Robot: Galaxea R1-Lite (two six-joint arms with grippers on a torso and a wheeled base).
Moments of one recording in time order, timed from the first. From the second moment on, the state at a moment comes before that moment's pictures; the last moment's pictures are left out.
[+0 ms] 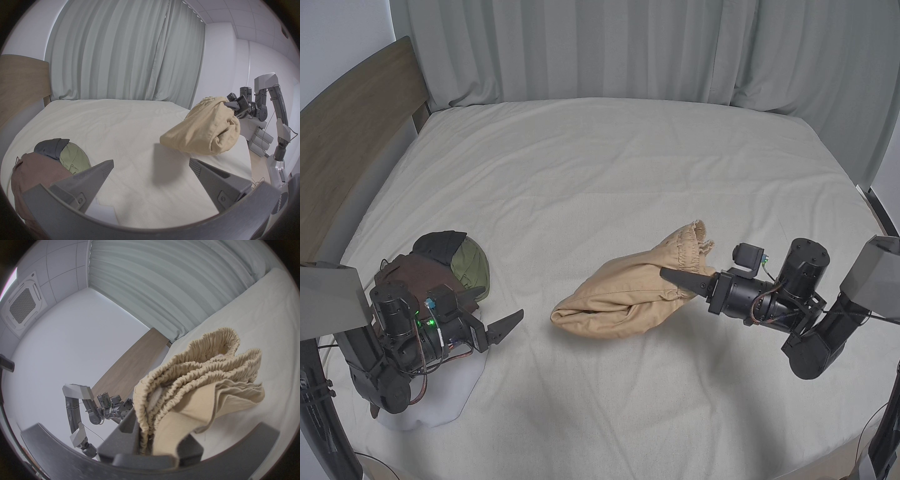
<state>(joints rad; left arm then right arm) -0.15 2.11 -0.39 -1.55 -0.46 0.08 0.40 2.09 -0.68 -1.48 0.68 0.60</state>
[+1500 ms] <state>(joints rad) -0.11 2.11 -0.38 -1.55 -0.49 0.08 0.31 2.47 -1.79 -0.76 0.65 0.62</state>
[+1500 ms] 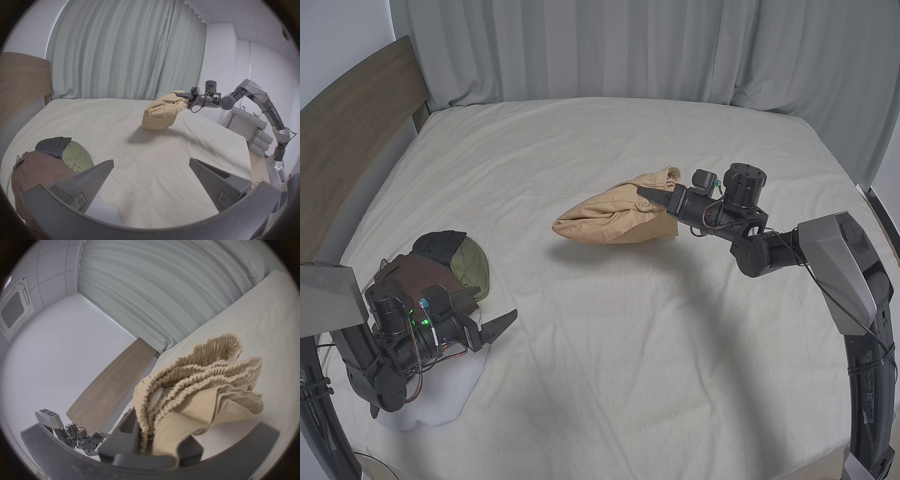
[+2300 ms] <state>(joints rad) -0.11 2.11 -0.39 -1.55 -0.50 0.07 0.32 2.50 -1.38 -0.97 0.62 0.54</state>
